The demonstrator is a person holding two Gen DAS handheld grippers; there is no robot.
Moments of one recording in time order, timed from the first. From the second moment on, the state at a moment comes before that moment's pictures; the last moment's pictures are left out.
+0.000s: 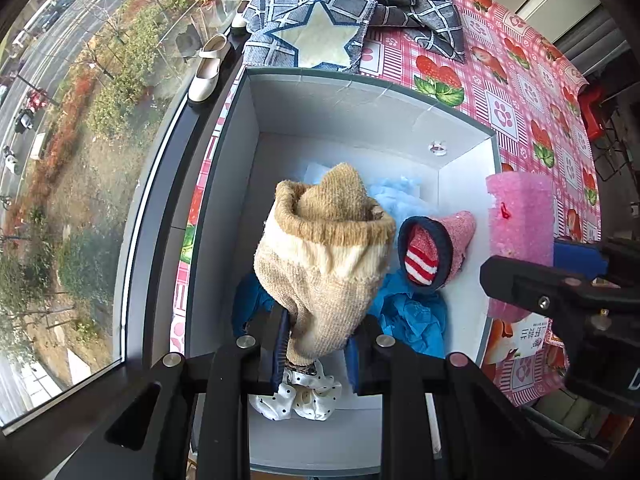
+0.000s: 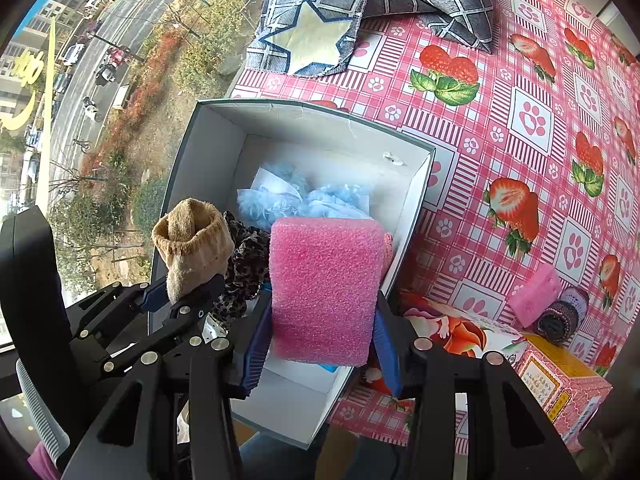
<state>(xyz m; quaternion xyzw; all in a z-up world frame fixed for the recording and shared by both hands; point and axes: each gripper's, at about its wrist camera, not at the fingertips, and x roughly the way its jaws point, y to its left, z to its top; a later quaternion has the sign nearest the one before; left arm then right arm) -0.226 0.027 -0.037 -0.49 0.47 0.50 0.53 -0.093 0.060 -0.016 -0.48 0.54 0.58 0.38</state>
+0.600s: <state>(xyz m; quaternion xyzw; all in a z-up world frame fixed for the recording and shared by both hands) -0.222 0.040 -0.044 -0.49 0.48 0.50 0.53 -0.098 0.070 -0.023 -0.48 0.54 0.58 0.38</state>
